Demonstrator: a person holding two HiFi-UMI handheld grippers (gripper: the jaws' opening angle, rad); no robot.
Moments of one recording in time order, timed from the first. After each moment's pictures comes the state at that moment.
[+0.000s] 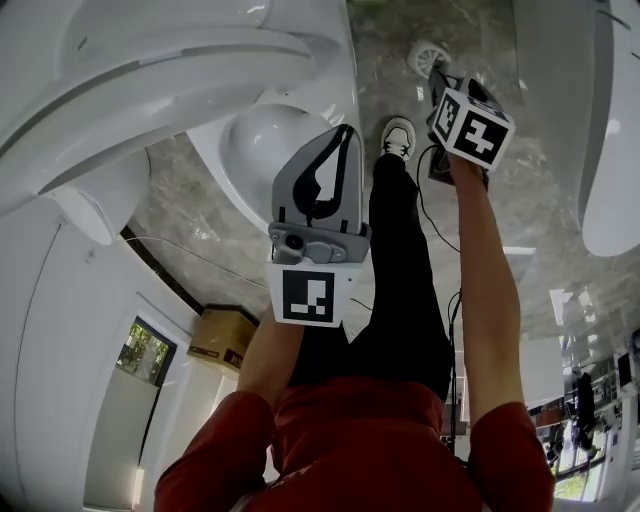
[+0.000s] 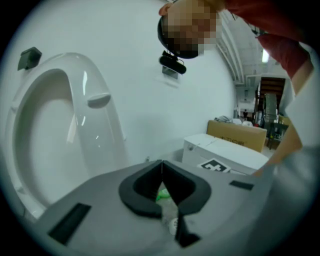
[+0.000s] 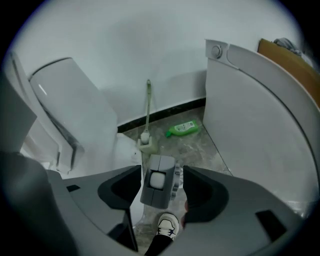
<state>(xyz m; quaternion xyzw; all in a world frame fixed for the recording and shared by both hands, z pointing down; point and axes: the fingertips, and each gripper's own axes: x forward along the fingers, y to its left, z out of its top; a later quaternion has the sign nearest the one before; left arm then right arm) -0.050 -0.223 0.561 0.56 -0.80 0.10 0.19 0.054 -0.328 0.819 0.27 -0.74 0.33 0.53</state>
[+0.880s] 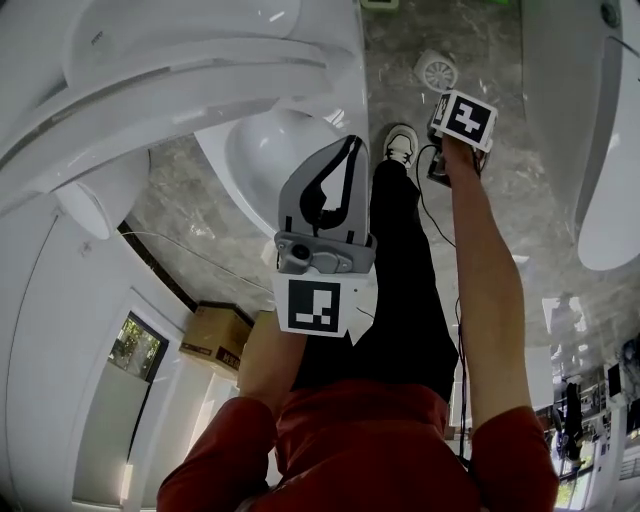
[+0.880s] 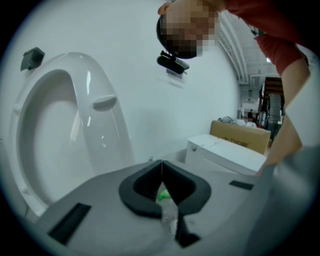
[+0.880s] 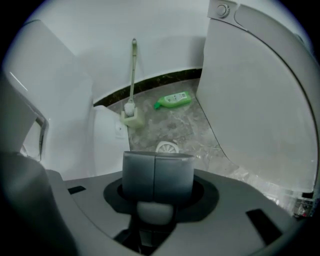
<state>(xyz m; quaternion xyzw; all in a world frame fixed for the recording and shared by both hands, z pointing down) -0.064 -0.223 0.556 0.54 -0.81 0.10 0.19 0.088 -0.303 0.885 0.28 -0.63 0.34 0.64</state>
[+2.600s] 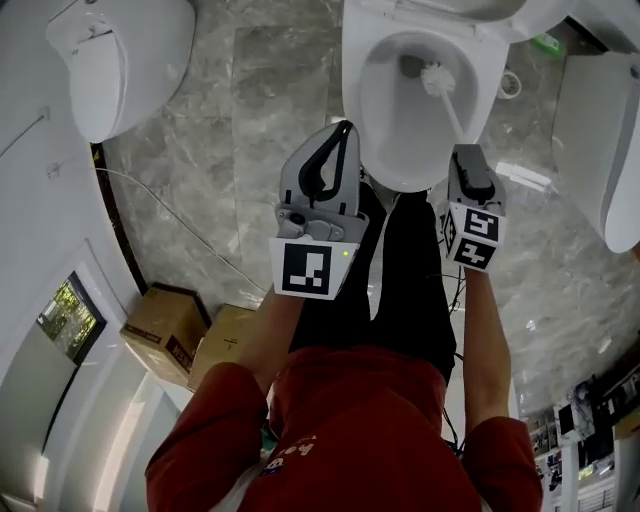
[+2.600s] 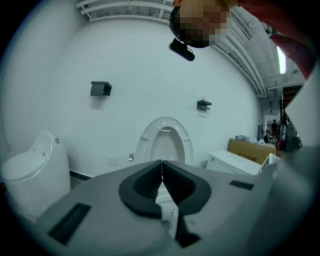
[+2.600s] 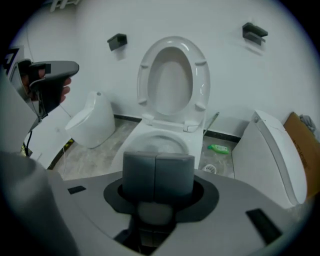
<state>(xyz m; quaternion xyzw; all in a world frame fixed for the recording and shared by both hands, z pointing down) -0.074 0.163 0.418 0.44 -0.88 0.05 0.15 0.083 0.020 0.598 0.11 -0.86 0.09 0.49</state>
